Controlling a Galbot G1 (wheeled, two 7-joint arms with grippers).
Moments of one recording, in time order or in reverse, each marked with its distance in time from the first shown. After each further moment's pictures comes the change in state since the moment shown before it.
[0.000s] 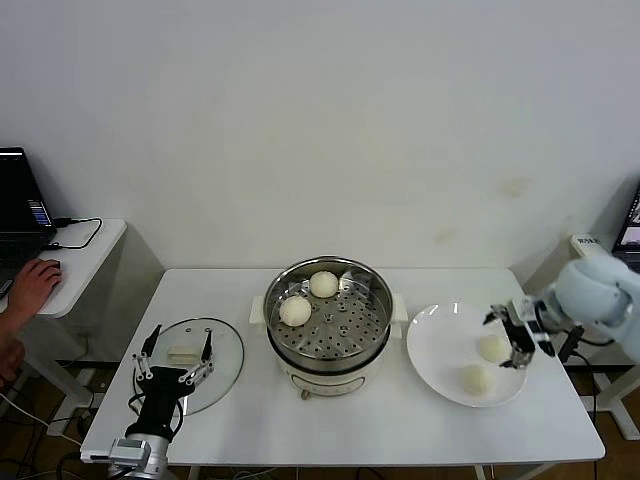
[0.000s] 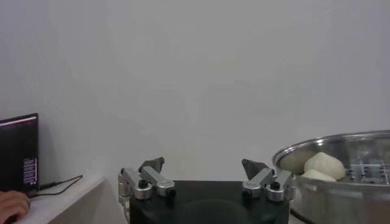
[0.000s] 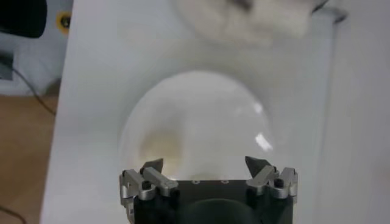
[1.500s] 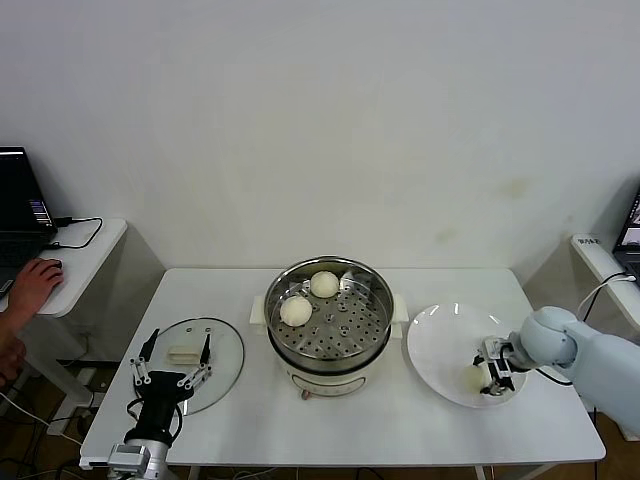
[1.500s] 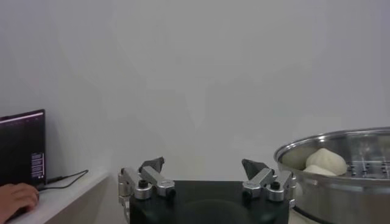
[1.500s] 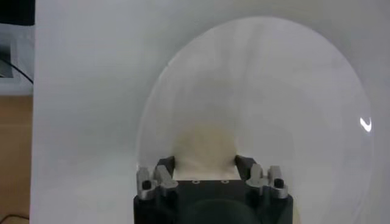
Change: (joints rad) left arm 0.022 -0.023 -0.009 -0.012 0.012 -0.005 0.000; right arm -0.297 0.191 0.203 -0.192 -0.108 -0.020 0.052
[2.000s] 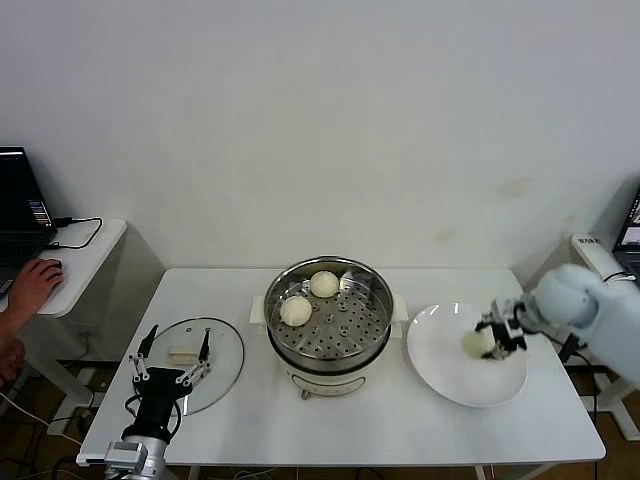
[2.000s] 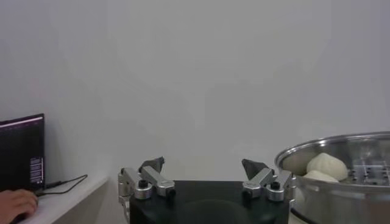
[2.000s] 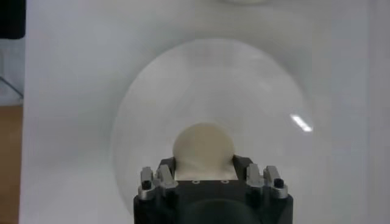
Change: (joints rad) left arm -0.011 0.016 -0.002 -0.003 -0.016 0.000 0.001; right arm 0.356 -0.033 -0.122 0.026 0.164 0.000 -0.076
